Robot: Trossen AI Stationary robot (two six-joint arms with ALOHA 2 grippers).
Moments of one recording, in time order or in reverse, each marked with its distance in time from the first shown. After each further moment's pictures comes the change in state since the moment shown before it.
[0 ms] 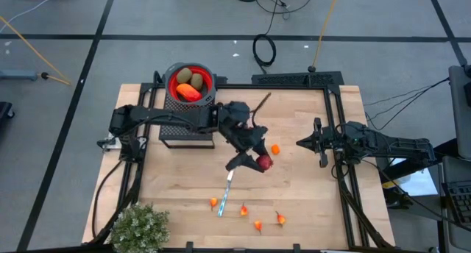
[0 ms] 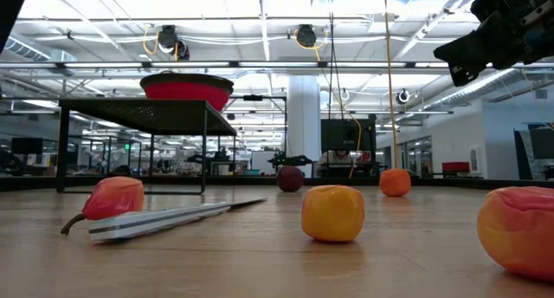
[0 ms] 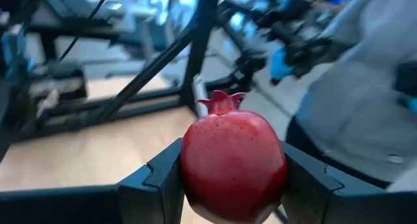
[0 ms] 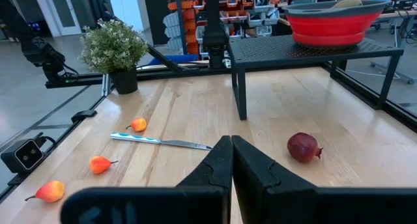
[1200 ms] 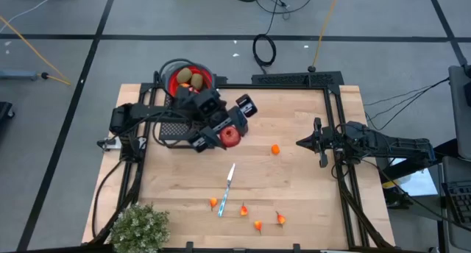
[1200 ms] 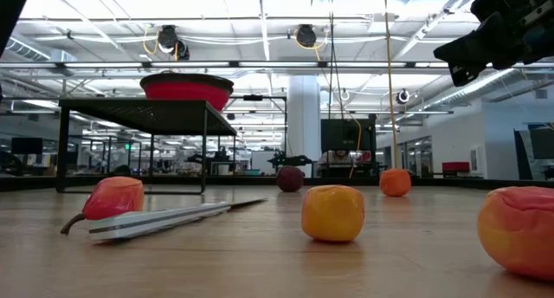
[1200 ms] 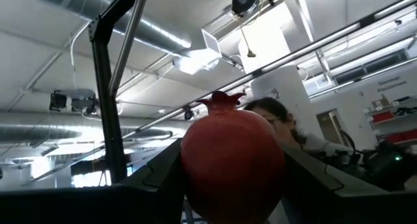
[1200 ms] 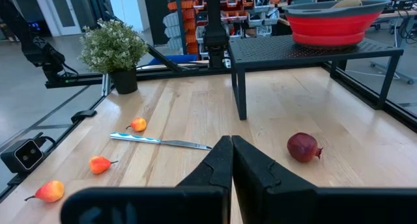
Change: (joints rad) left arm 0.033 -0.002 0.002 1.467 0.200 -0.639; right arm 0.000 0.000 0.000 0.000 0.000 0.000
